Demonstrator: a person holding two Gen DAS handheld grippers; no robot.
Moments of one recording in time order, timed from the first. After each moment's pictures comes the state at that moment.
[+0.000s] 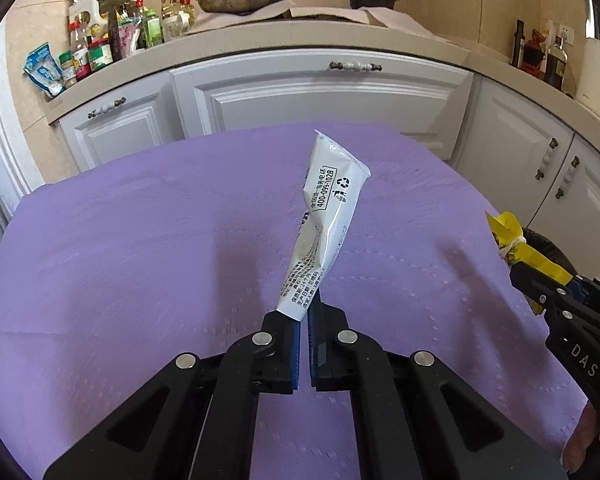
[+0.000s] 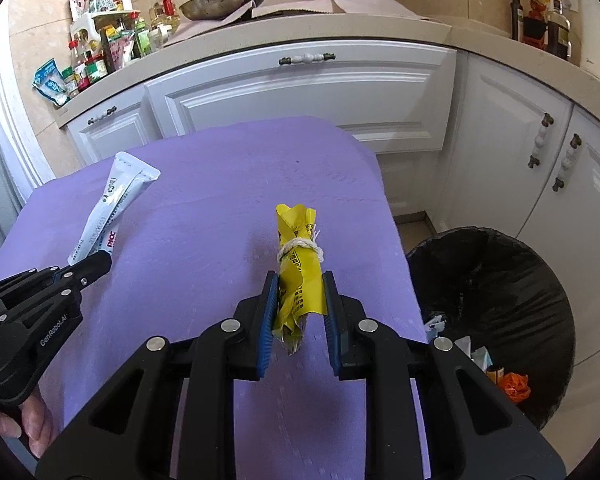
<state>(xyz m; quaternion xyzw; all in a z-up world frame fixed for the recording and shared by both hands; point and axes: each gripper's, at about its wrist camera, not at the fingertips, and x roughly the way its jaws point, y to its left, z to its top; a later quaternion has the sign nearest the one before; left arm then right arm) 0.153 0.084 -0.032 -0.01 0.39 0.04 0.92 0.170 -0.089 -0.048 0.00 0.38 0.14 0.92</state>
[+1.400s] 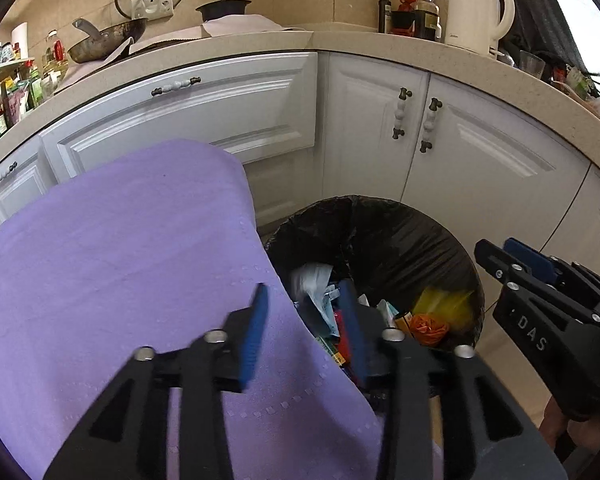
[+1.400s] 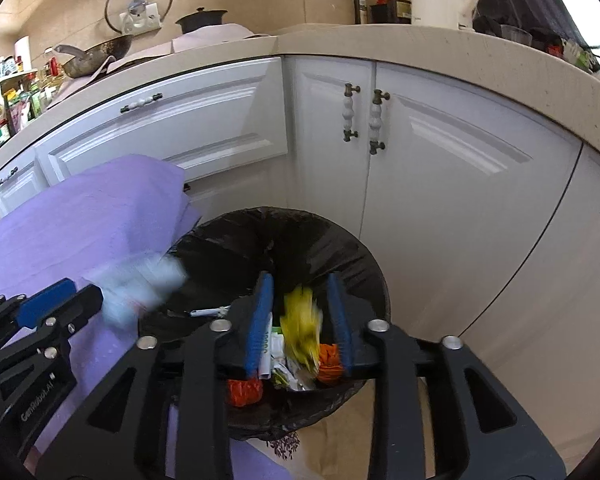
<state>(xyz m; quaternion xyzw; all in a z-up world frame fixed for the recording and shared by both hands) 0.131 -0.122 -0.042 0.04 0.37 -0.11 0.92 0.126 -0.291 -0.063 0.05 0.33 -0.05 0.94</state>
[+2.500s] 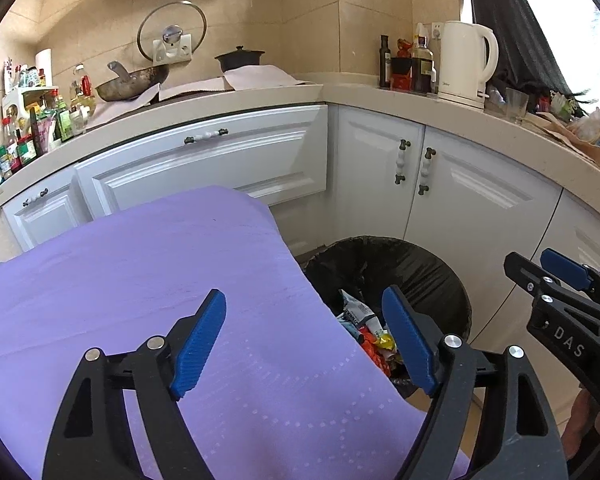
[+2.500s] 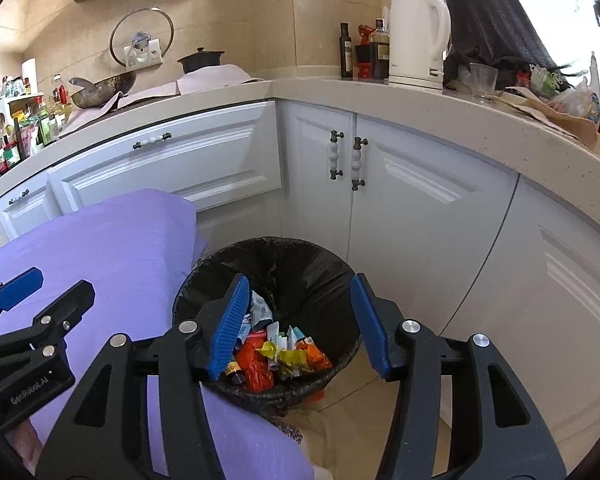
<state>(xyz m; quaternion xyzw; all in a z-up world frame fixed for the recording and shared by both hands) 0.074 -0.086 0.012 0.05 0.30 -0.10 0.95 0.048 -0.271 -0.002 0.04 0.28 -0.07 0.96</state>
